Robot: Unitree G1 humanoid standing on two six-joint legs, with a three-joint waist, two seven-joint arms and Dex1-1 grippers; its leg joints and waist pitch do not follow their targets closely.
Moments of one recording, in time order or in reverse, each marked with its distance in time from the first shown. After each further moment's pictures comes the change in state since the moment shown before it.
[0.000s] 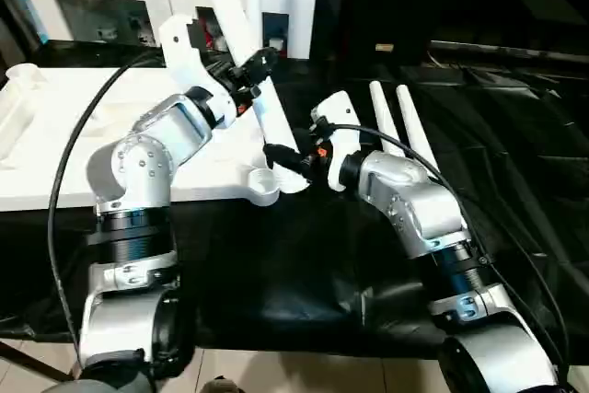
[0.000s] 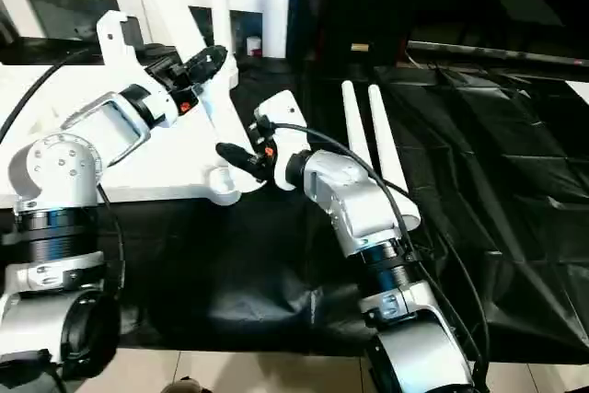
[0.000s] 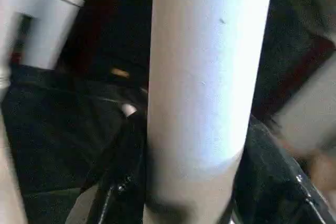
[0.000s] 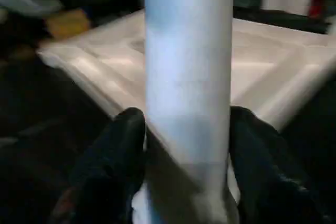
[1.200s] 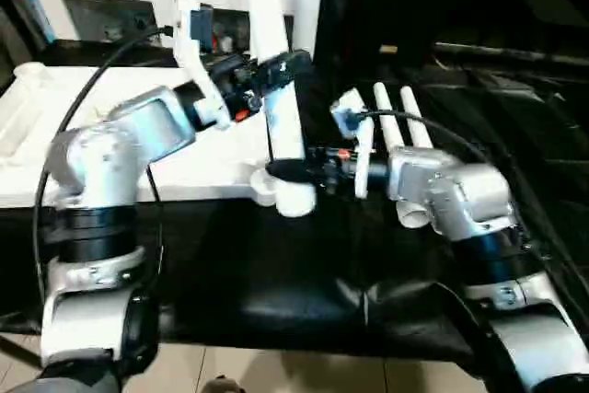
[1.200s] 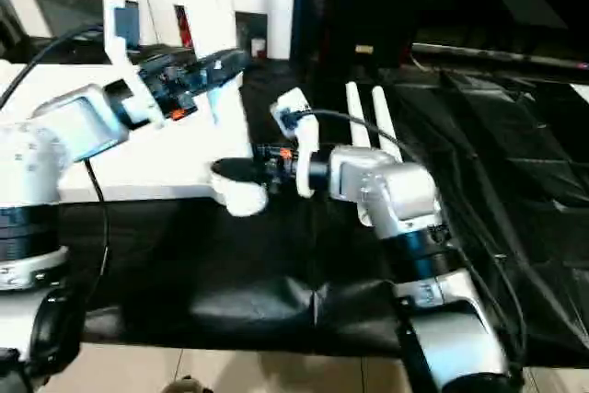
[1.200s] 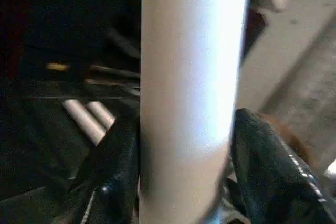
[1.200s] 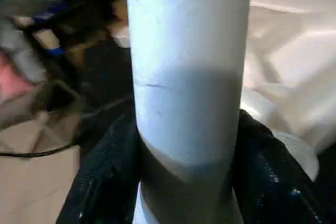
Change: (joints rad) left arm 0.005 0.061 -0.040 -0.079 -0.094 0.086 -0.094; right arm -0.022 -0.112 0.039 -0.060 0.116 0.249 0.084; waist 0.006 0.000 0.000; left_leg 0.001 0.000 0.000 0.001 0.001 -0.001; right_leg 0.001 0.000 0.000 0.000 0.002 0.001
